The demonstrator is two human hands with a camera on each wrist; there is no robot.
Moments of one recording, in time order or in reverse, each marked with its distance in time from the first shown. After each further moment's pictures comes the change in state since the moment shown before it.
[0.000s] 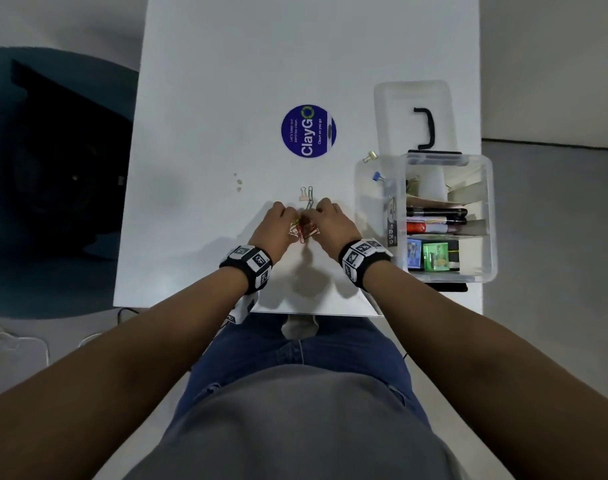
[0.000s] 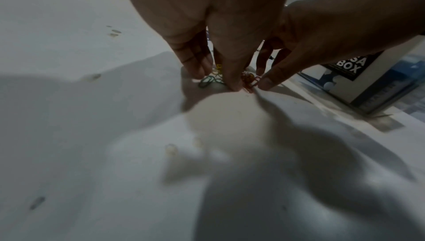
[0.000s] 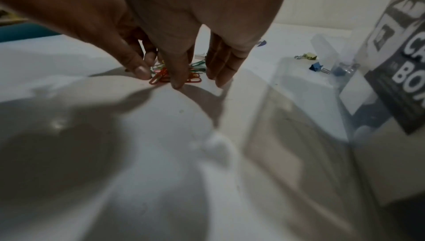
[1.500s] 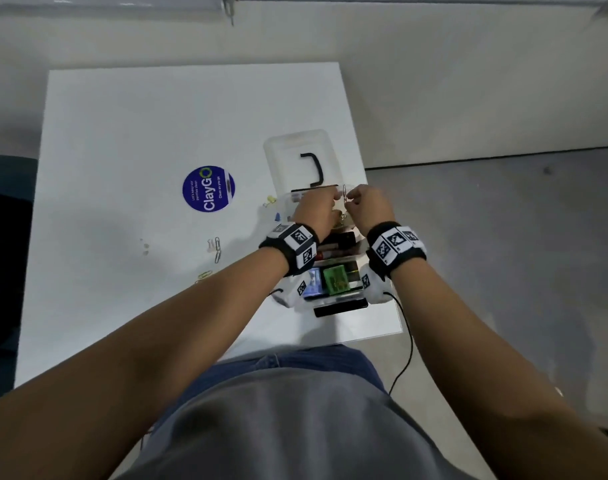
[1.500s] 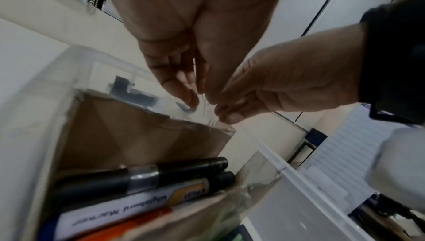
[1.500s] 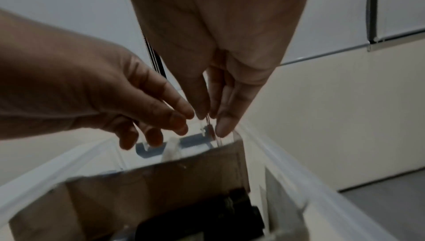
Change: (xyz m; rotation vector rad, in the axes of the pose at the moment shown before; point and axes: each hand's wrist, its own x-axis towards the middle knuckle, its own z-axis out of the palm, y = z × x) left_hand 0.093 0.290 0.000 -0.155 0.064 0.212; right_hand -0.084 0.183 -0.167 0.375 0.443 0.578
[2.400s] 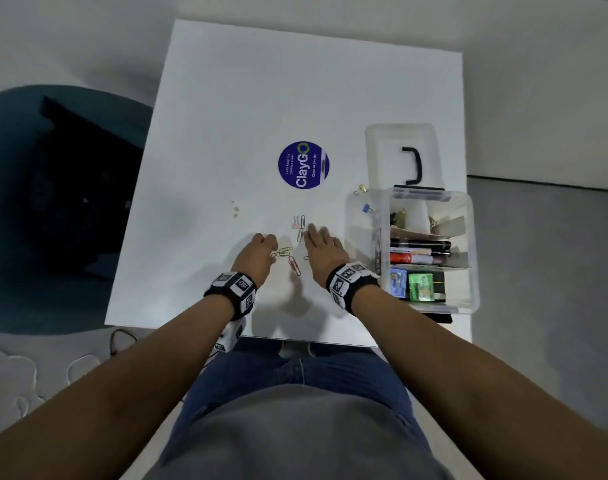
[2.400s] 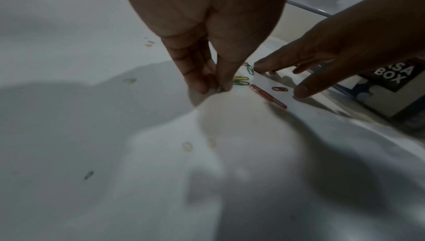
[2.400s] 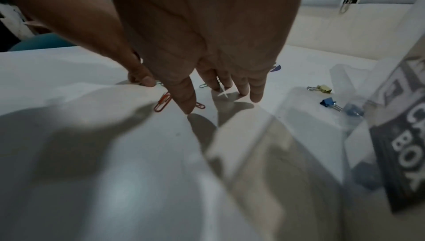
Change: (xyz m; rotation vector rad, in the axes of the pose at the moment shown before) left_hand -0.160 -0.262 -0.058 0.198 -0.035 -0.347; right_hand -0.094 -0.099 0.210 -0.704 -0.591 -0.556
